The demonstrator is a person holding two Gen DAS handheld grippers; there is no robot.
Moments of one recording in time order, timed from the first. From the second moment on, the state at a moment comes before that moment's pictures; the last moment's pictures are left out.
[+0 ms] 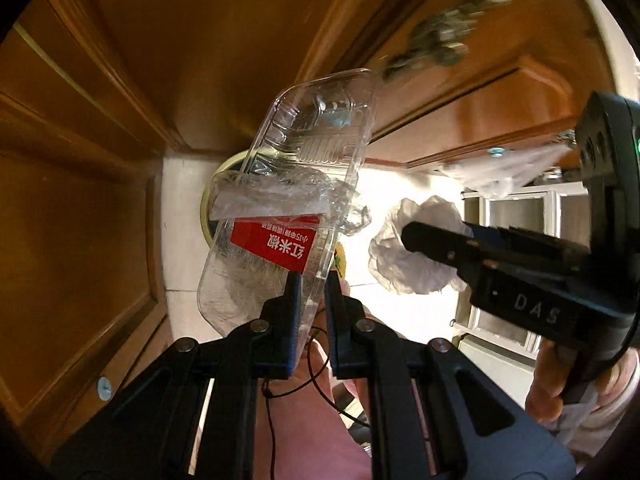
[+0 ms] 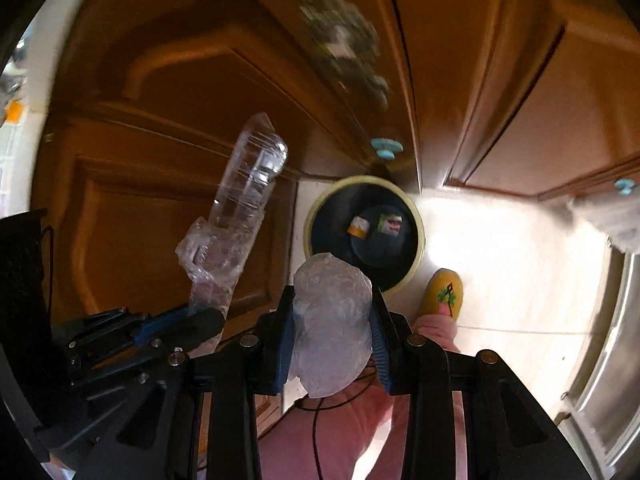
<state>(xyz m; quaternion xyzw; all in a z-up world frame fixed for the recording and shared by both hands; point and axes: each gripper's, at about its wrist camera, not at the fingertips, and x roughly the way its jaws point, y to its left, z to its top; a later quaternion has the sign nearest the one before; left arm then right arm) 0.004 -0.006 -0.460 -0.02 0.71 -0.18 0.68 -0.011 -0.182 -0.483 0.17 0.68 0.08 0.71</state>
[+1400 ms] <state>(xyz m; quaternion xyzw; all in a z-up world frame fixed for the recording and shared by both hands) -0.002 -0.011 -0.411 0.04 0.71 -0.17 0.68 -0.024 -0.204 -0.464 0.20 0.65 0.07 0.73</state>
